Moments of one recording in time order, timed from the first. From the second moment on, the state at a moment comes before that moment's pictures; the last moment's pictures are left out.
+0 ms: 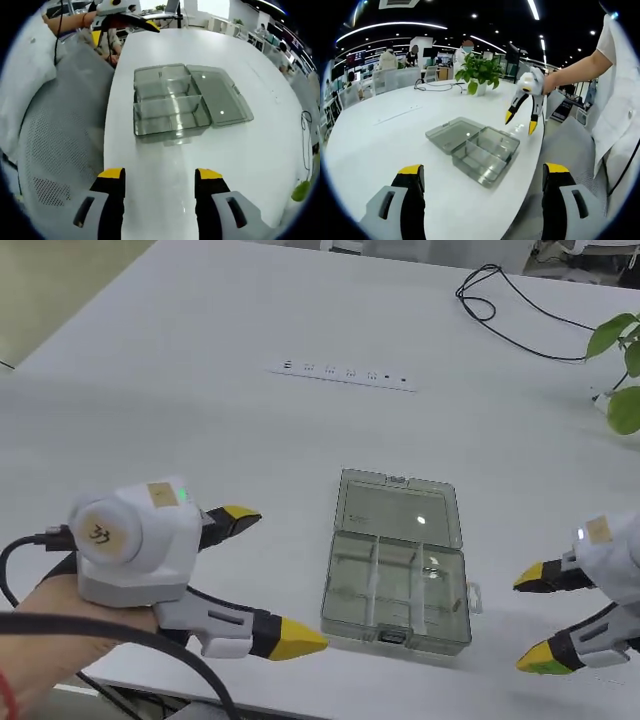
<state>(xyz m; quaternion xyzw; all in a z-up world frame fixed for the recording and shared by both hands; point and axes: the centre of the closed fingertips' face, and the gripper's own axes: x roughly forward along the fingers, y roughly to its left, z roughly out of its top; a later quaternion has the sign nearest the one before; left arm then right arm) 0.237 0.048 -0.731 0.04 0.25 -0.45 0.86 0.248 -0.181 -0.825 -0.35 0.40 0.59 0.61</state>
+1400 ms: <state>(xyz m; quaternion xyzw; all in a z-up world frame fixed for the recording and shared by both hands) 0.244 0.049 -0.735 0.03 0.24 -0.45 0.86 0.249 -0.188 -0.854 -0.43 0.40 0.58 0.57</state>
